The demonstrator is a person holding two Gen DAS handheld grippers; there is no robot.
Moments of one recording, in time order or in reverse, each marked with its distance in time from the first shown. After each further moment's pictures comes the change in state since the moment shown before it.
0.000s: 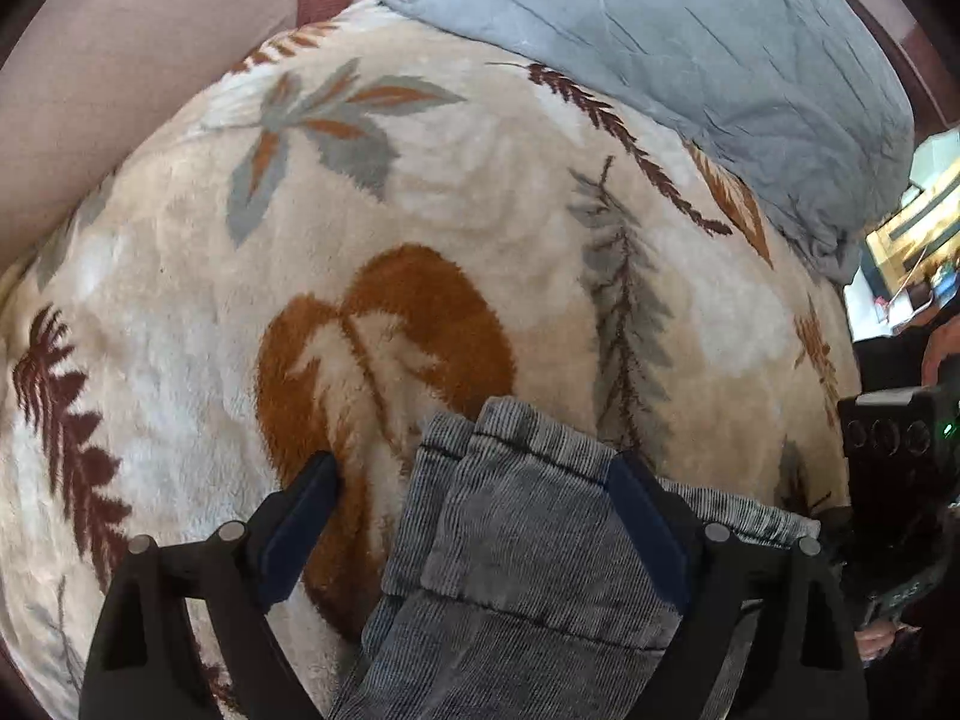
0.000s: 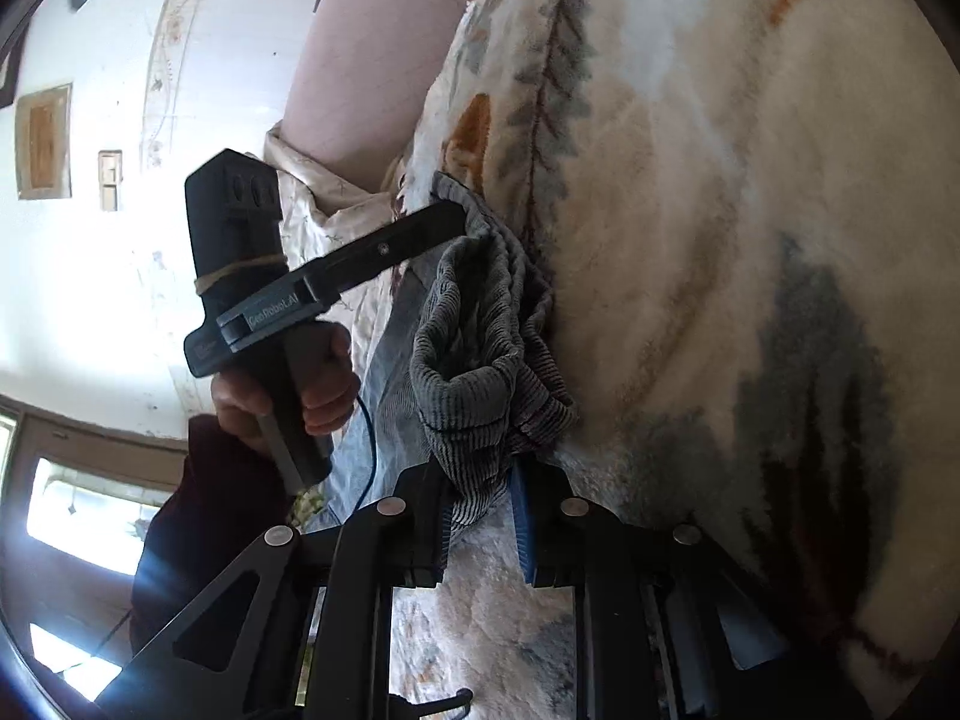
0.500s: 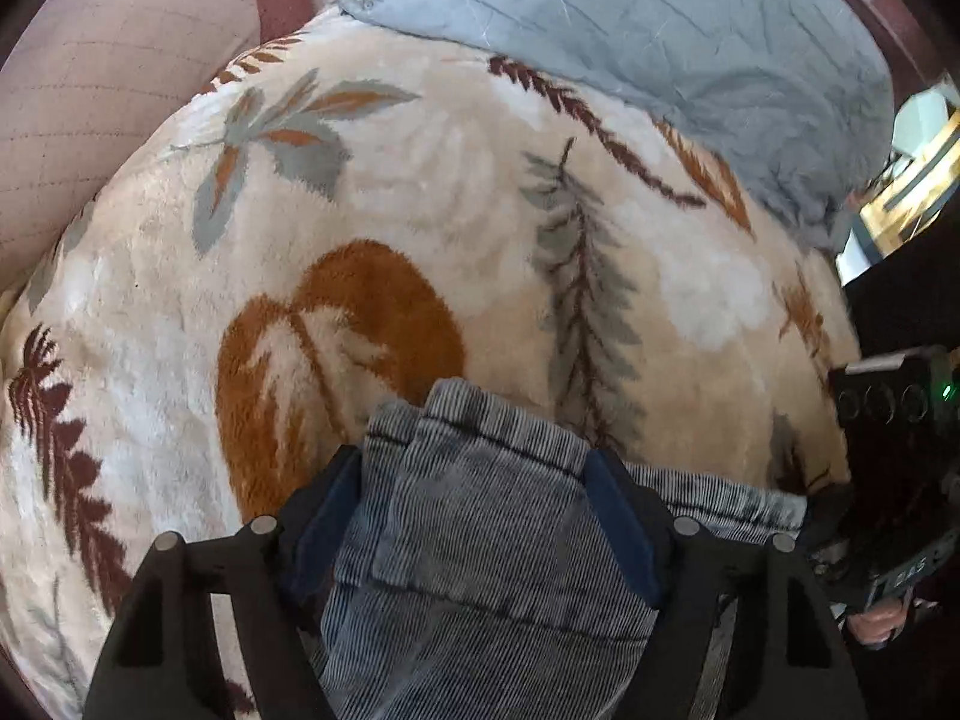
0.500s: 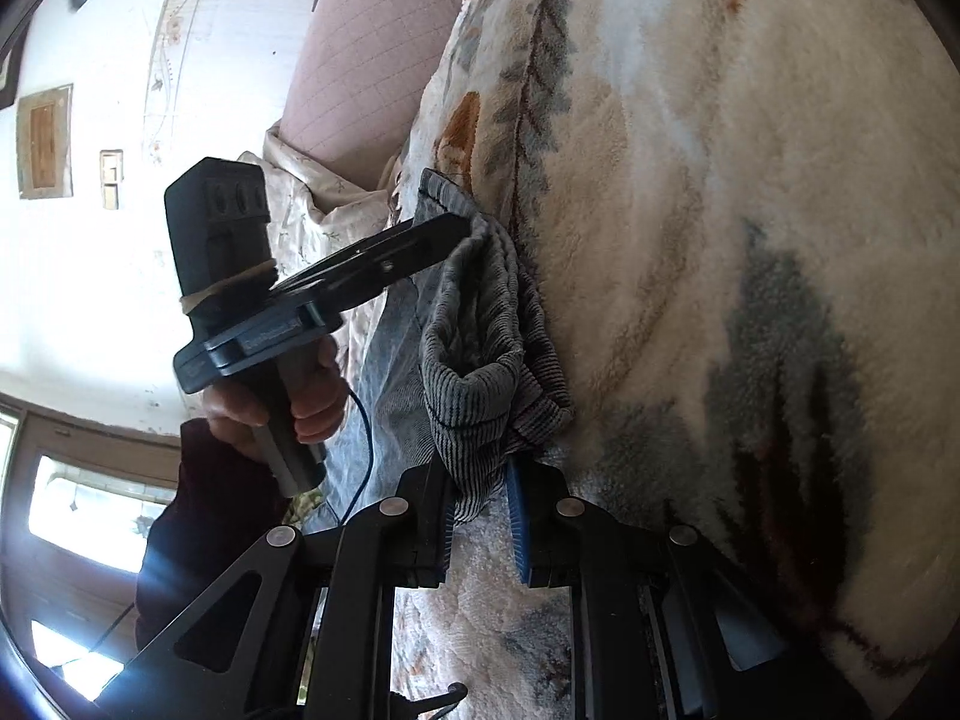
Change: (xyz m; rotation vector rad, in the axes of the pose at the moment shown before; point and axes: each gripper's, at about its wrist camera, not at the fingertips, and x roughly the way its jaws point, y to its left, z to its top) left arm 0.002 -0.022 -0.010 0.069 -0.012 0.011; right arm 0.004 -0.006 0.000 0.002 -0.003 -0.007
